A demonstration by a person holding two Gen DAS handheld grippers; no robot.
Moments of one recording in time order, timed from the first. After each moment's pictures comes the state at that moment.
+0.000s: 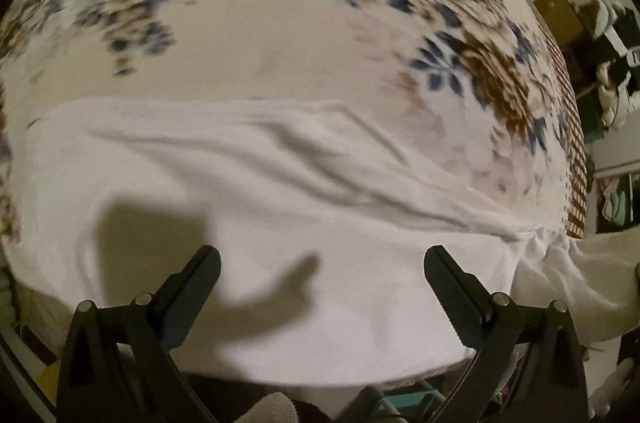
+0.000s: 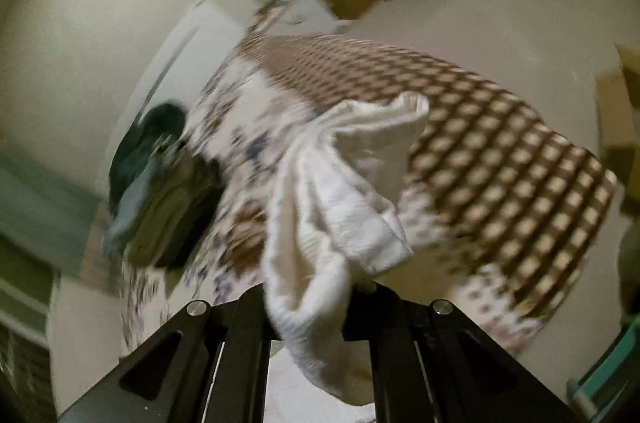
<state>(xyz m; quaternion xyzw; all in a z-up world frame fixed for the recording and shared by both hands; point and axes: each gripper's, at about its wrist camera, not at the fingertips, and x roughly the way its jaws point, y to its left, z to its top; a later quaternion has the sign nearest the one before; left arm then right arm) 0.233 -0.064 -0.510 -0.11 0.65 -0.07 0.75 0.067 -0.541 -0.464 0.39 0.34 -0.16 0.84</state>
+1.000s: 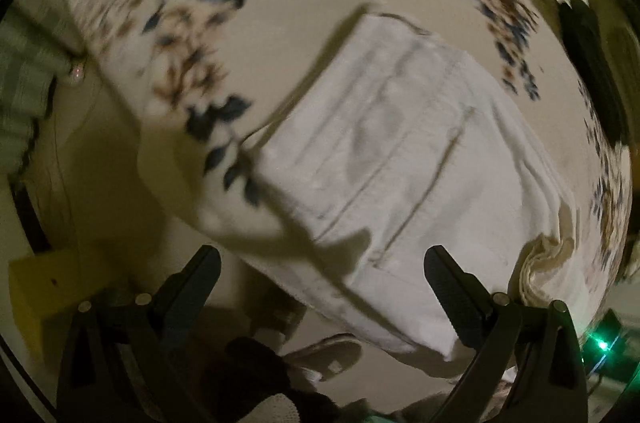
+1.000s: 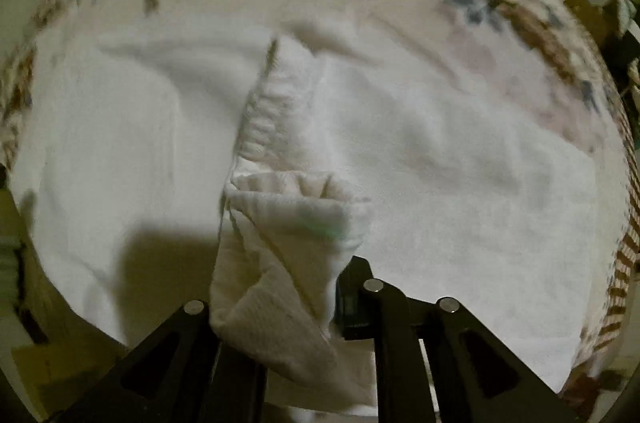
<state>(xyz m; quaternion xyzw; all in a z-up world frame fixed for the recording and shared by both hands) 0.172 0.183 -0.566 -0.26 0.65 0.14 0.70 0.165 -0.159 -0.660 -0.06 0.63 0.02 0.78</state>
